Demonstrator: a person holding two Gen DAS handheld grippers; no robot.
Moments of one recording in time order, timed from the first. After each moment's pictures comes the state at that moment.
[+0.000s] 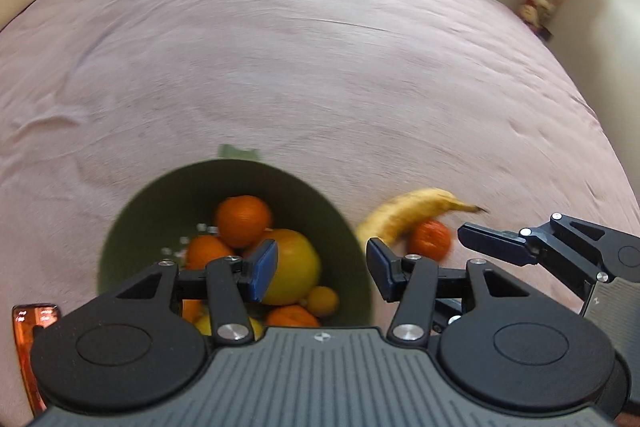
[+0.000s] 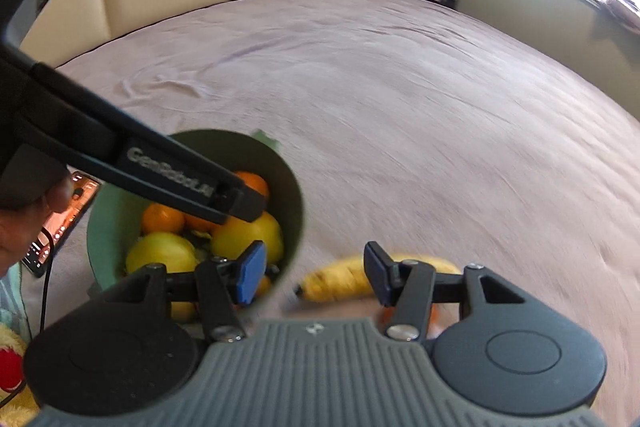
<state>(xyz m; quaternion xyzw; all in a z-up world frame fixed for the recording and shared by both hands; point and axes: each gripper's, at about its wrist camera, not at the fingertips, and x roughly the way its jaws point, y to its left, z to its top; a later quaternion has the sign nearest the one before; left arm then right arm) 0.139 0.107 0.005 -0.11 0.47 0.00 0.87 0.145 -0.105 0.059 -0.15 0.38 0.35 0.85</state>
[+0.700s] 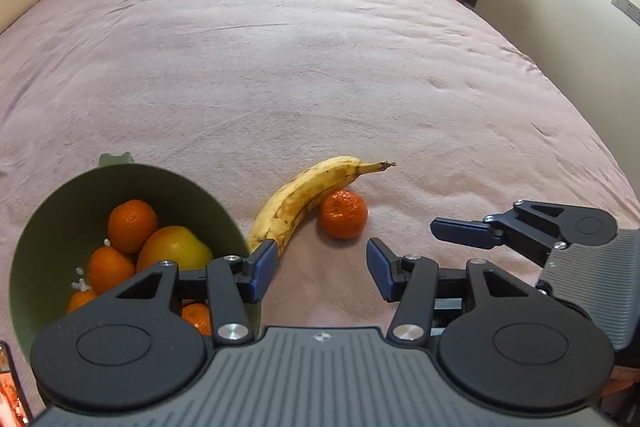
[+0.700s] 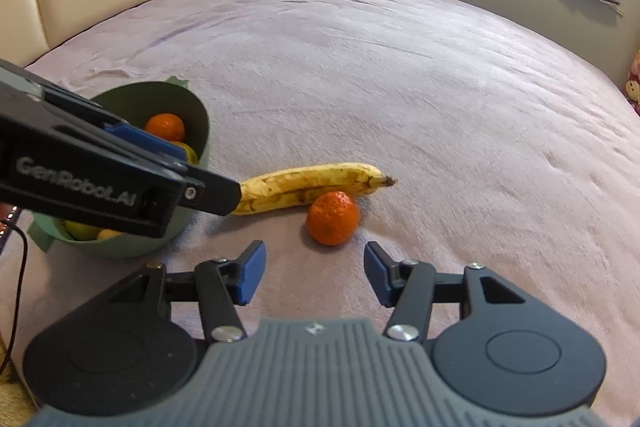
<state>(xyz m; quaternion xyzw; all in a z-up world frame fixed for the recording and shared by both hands) 0.127 0.034 -0.016 -0.04 0.44 -0.09 0.89 0.134 -0.179 0.010 -0.12 0.40 0.26 0.87</state>
